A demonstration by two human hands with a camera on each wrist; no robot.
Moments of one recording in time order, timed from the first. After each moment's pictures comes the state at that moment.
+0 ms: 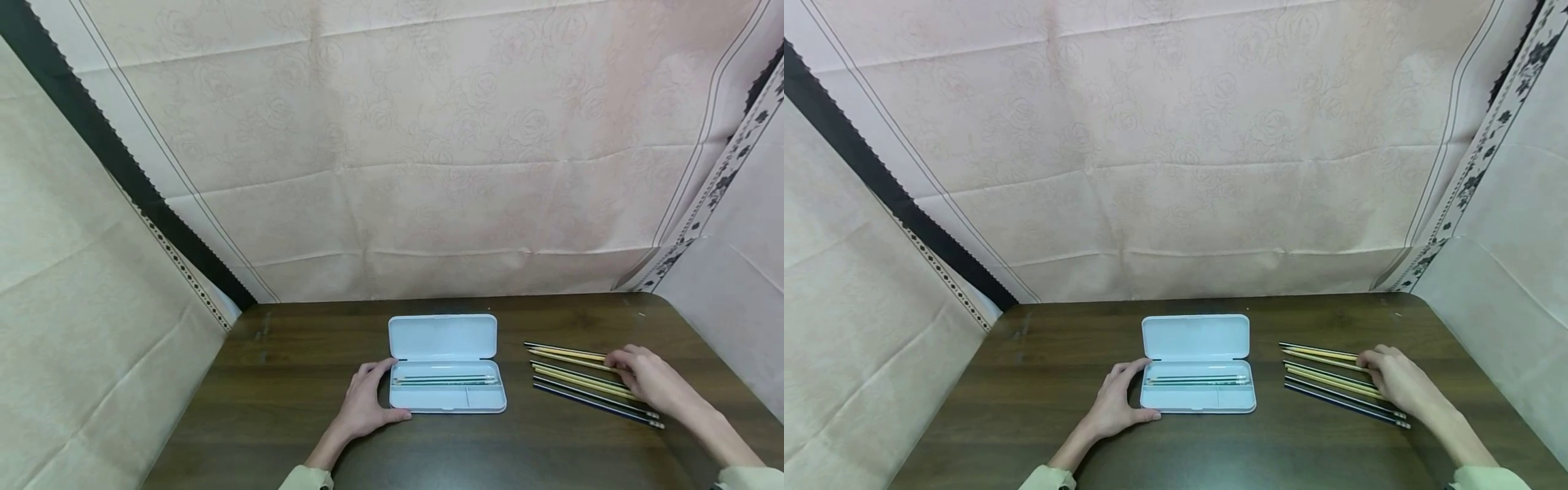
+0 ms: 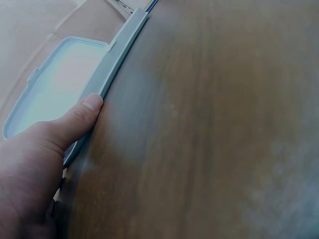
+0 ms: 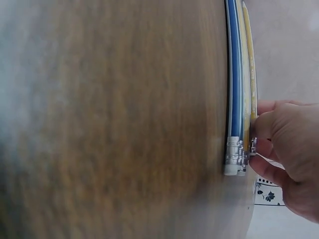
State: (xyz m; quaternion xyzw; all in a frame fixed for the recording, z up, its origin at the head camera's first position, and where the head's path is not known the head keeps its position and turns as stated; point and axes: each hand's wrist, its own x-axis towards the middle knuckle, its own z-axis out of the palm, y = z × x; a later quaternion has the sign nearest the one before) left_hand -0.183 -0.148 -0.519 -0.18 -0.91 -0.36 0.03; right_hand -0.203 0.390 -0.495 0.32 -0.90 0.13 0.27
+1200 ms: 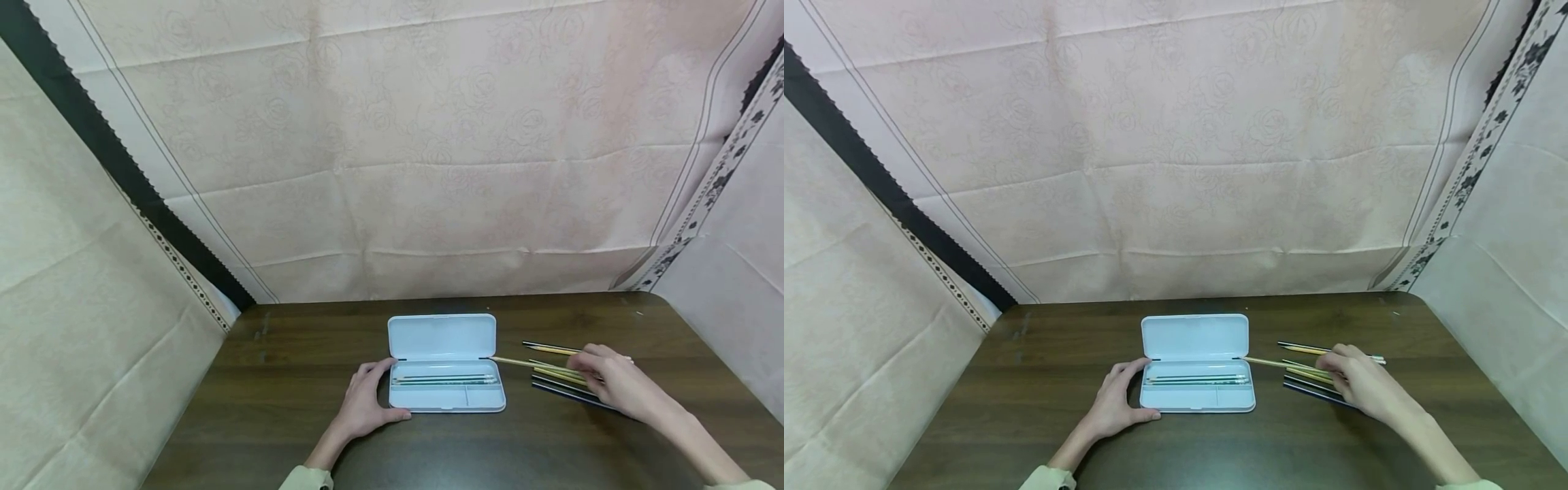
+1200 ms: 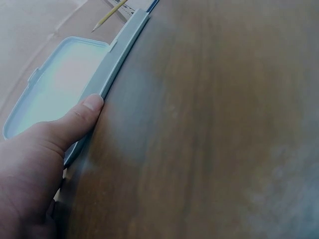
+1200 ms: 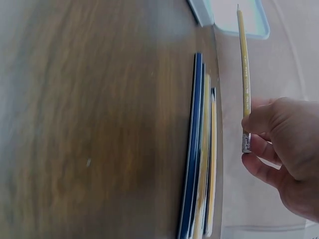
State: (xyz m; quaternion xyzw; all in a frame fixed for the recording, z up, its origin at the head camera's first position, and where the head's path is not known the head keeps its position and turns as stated) left_hand -0.183 -0.147 -0.520 -0.18 -0.92 -0.36 0.03; right_hand -0.185 0.323 -0.463 0.39 -0.87 0.17 0.26
